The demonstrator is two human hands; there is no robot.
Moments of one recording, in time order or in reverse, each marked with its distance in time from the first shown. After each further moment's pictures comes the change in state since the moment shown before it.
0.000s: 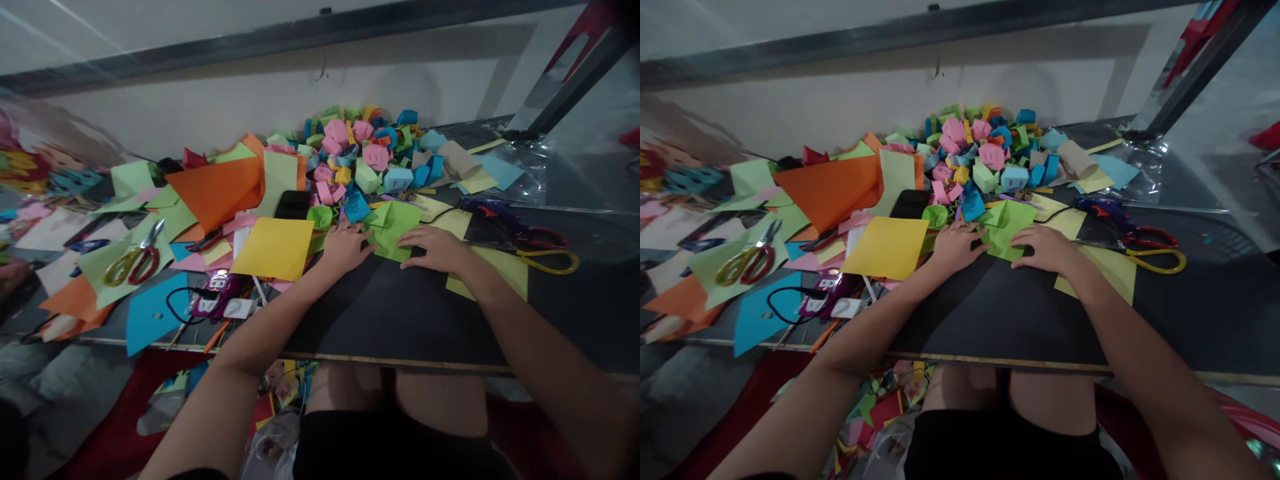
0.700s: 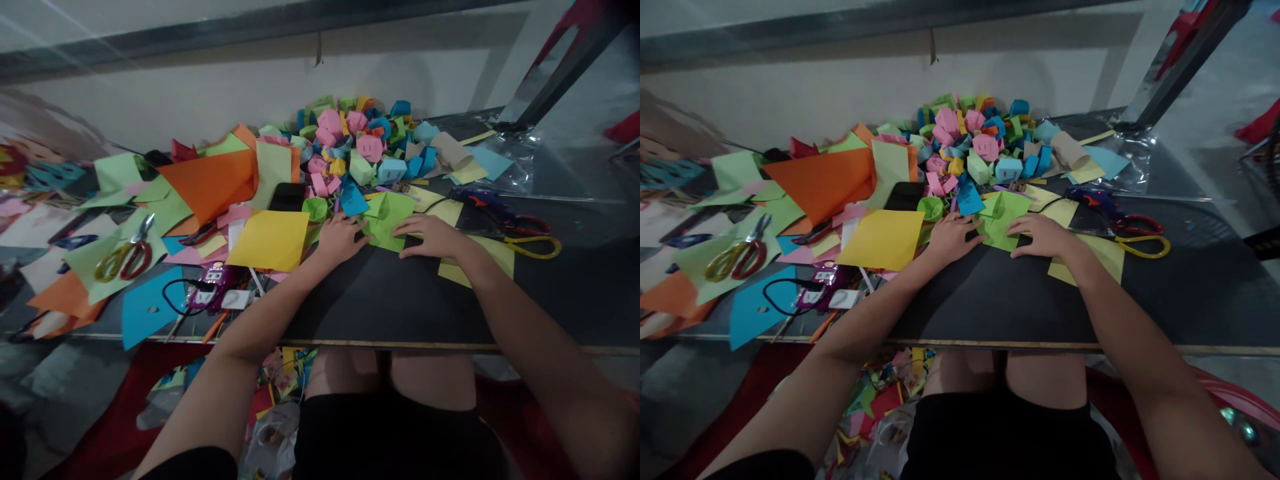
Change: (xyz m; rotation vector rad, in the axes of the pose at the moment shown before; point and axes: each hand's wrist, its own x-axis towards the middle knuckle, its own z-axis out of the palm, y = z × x) left_hand -0.002 -0.004 0.003 -0.064 -0.006 0.002; right_hand -0.001 0.008 -0.004 0.078 -0.033 -0.010
